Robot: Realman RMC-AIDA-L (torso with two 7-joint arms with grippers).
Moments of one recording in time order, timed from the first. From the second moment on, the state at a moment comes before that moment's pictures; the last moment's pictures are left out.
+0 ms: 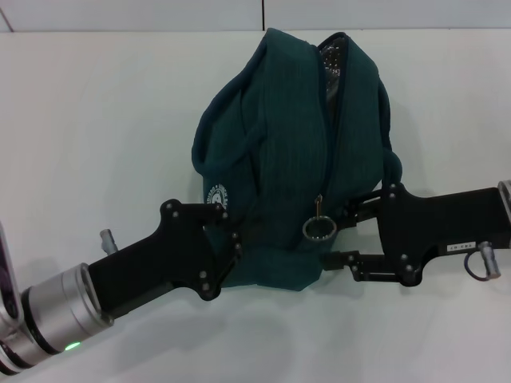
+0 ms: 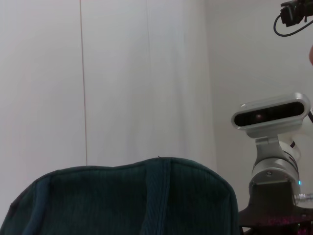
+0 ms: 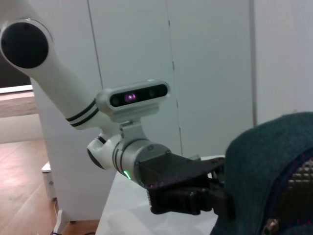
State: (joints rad) left arm -0.38 -2.09 1.14 0.10 1.25 1.72 -0.44; right arm 0.53 2.01 -1.25 -0.70 -1.63 -1.63 1.20
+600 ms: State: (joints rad) left arm -0.38 -2.09 1.14 0.11 1.24 1.71 -0.44; right arm 0.53 2.02 -1.25 -0.70 -1.60 -1.62 1.09
